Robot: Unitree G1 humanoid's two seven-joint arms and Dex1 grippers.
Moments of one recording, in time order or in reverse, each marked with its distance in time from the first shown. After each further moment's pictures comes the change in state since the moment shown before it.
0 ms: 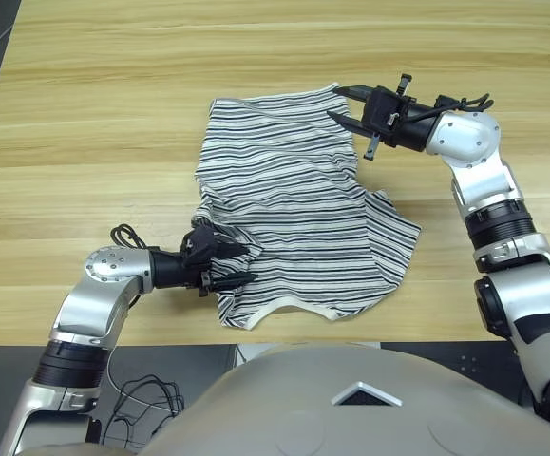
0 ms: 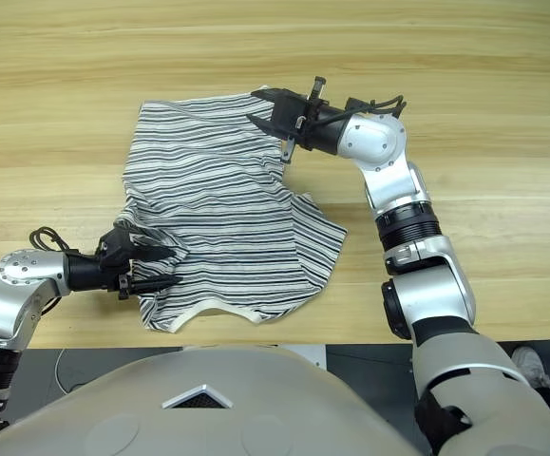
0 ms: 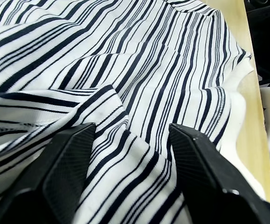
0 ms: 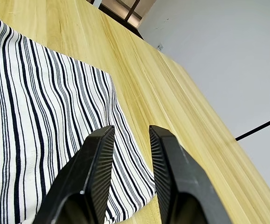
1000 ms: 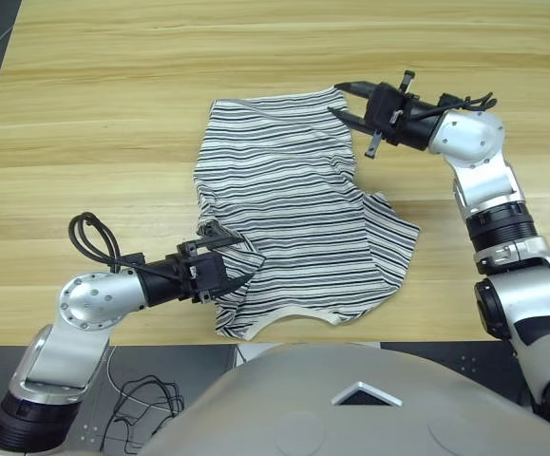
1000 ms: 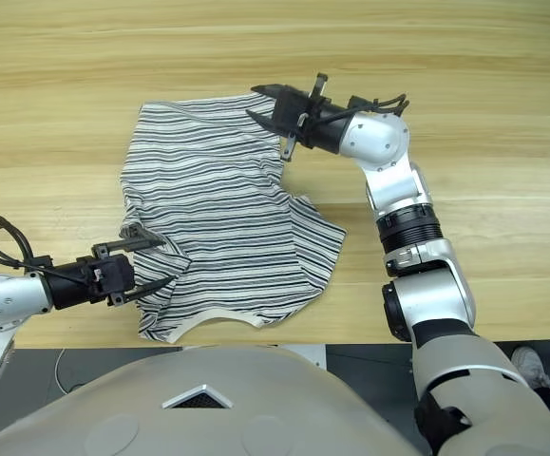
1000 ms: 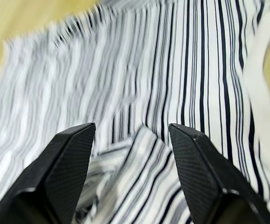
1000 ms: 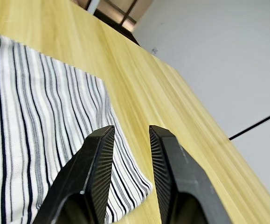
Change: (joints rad) left arm 0.240 0.117 0.161 -0.480 0.182 -0.218 0.221; right arm -0.003 -0.017 -0.072 -0.048 0.072 0.102 0.019
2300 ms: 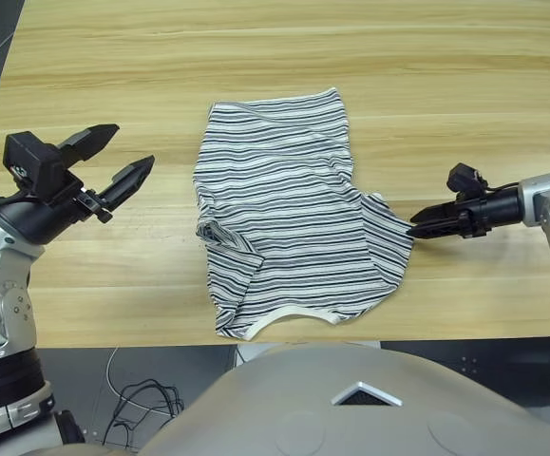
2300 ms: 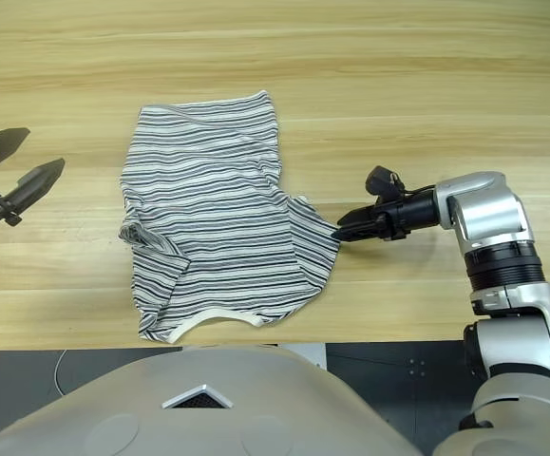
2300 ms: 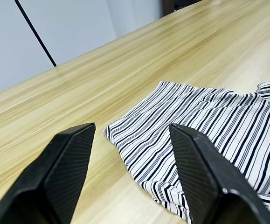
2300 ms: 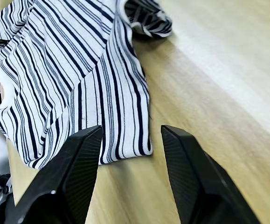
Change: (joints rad) left arm -0.226 -0.096 0.394 0.371 -0.386 0.100 0.019; right arm 0.239 -0.392 0.081 -0.240 0.246 1.073 0.640
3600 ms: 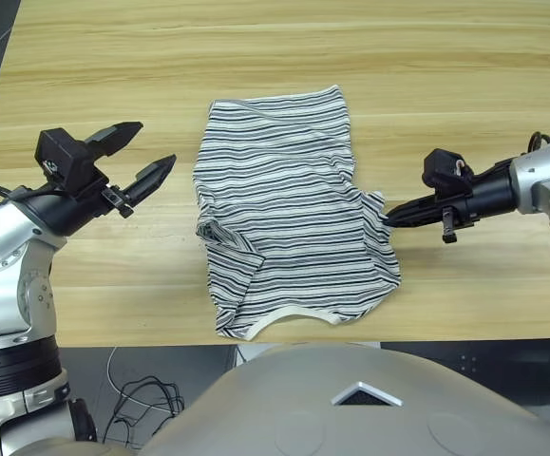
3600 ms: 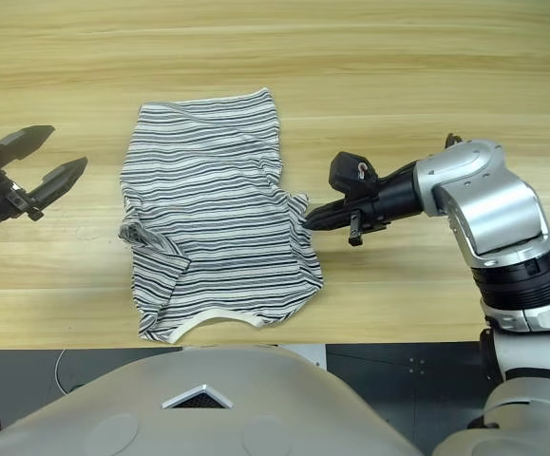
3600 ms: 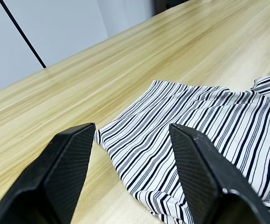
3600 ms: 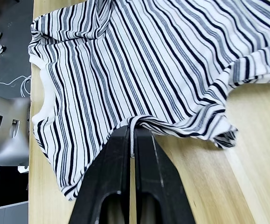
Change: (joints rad) left arm -0.071 -0.031 -0.091 0.029 0.066 -0.029 0.000; right arm 0.006 -0.066 0.005 -0.578 0.123 0.134 -0.119
